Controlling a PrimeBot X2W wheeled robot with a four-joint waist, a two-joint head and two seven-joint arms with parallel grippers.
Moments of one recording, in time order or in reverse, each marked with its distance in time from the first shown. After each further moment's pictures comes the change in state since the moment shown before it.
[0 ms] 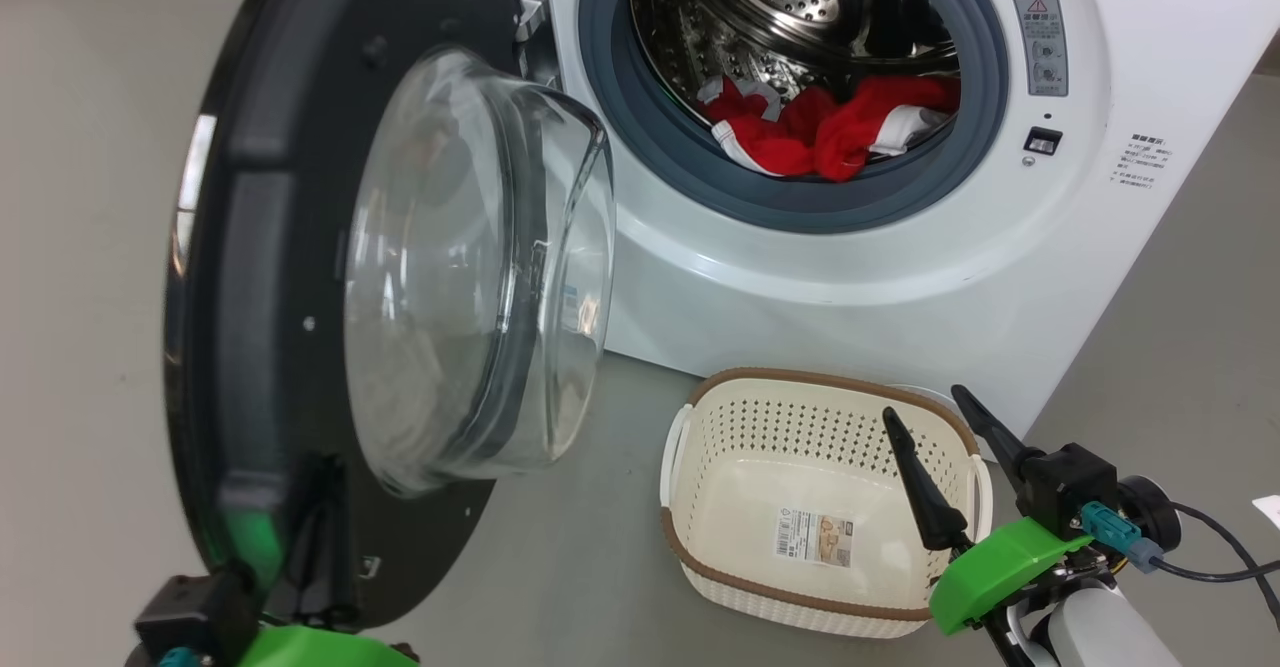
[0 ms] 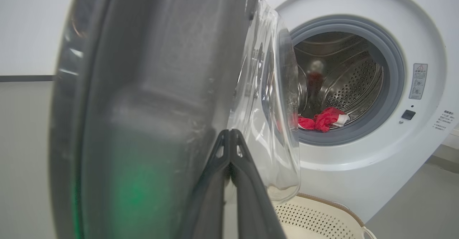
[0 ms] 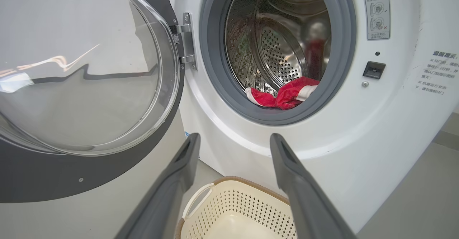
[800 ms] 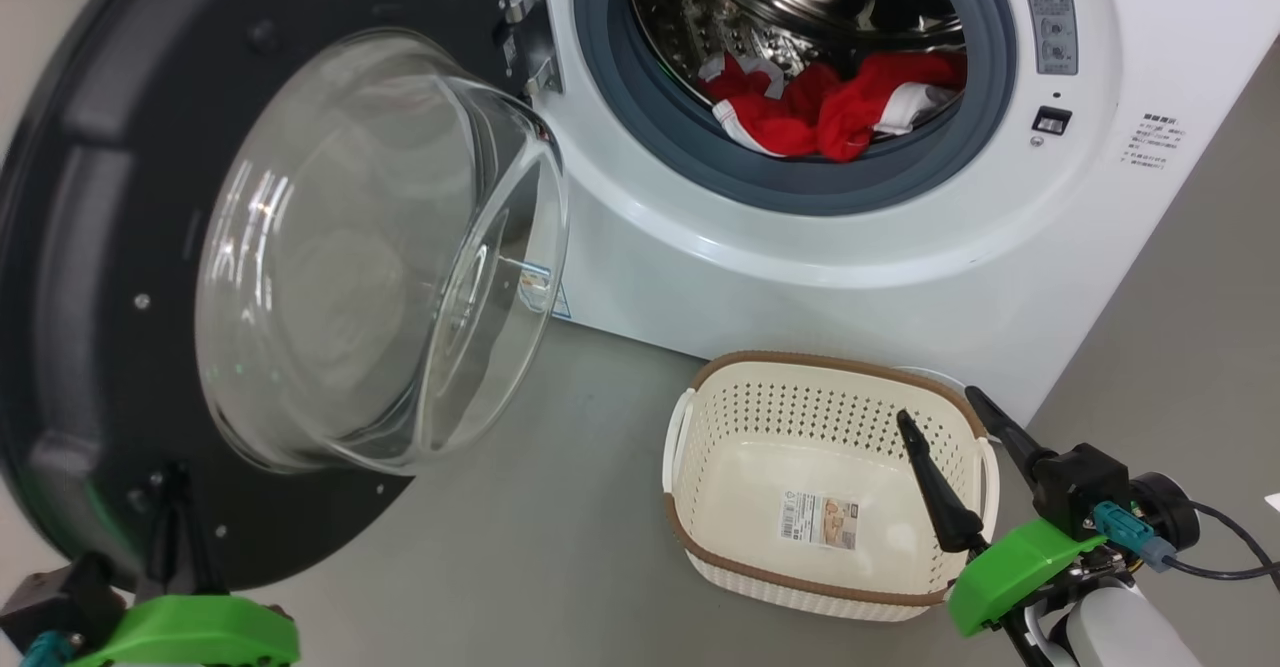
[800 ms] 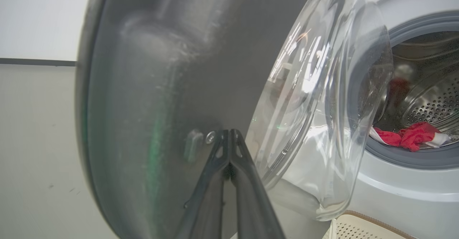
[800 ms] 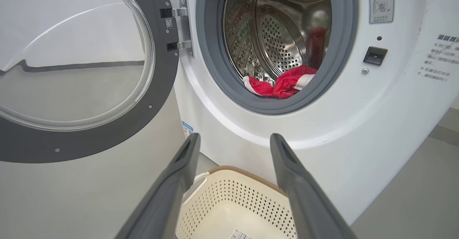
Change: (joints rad) left arm -0.088 0.030 0.179 0.240 -0.067 0.012 -0.078; right arm 0.000 -0.044 0.021 0.003 0.006 0.000 0.000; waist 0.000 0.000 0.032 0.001
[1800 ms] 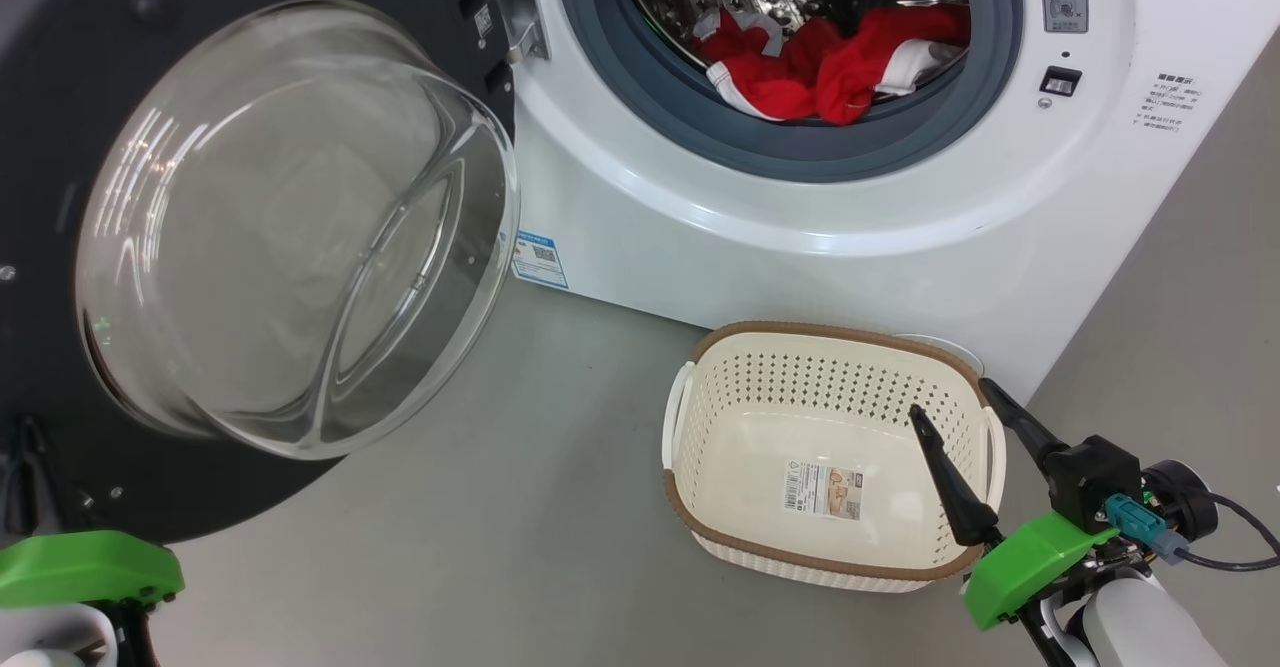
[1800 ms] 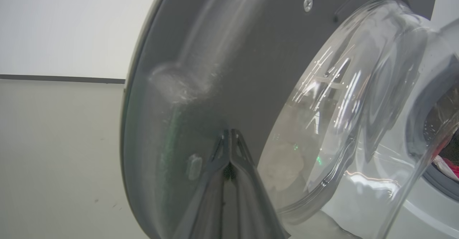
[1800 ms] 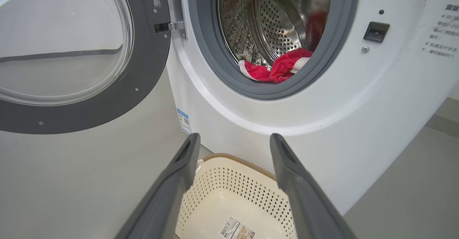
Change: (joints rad) left arm -0.168 -0.014 0.254 0.172 0.121 -0.075 -0.007; right arm -0.013 -0.045 0.018 0.000 0.000 0.000 0.000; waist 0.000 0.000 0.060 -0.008
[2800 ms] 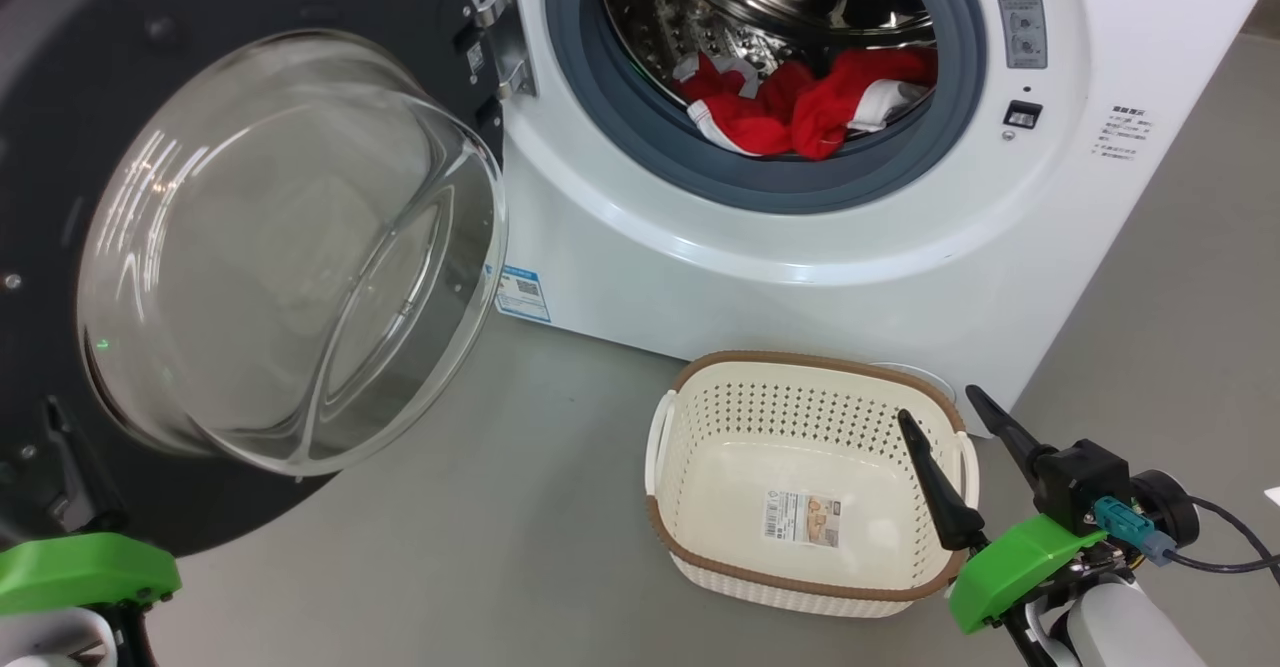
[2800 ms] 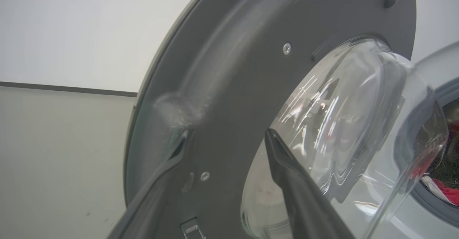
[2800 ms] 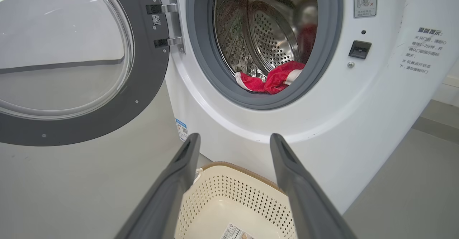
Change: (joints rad) left arm -0.011 -0.068 0.097 -0.032 0.106 -0.051 0.000; right arm 0.000 0.027 -0.001 0.018 0.020 0.000 0.000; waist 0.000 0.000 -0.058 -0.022
